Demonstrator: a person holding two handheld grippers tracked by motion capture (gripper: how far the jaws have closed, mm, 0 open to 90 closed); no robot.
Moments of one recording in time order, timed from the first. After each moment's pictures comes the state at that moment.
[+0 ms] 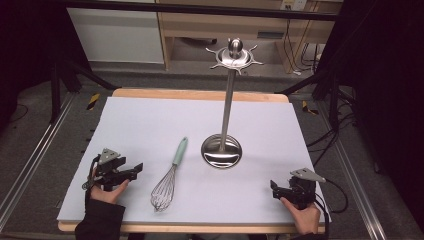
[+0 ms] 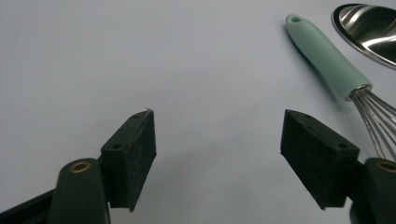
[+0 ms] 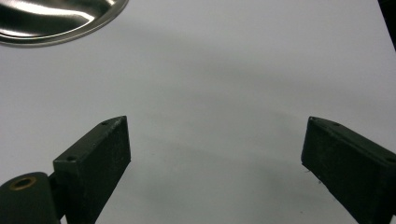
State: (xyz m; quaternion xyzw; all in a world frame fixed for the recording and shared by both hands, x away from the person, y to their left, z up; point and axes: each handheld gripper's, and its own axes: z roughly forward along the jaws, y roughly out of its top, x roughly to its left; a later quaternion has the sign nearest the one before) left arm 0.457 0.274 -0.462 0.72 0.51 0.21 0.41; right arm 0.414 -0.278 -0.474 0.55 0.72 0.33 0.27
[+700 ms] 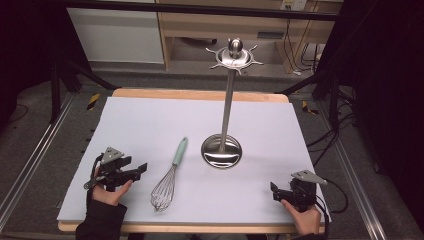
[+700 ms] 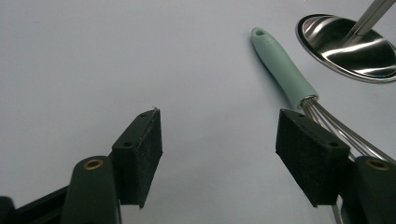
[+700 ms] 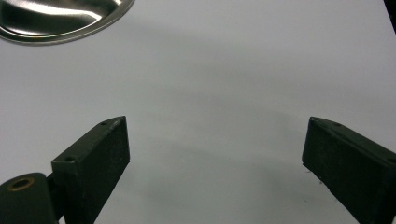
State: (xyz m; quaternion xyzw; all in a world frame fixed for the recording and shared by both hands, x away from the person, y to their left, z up) left arm 0.450 0.255 -0.441 0.74 0.49 0.20 0.41; right arm 0.408 -0.279 -0.473 0.56 0.71 0.34 0.26
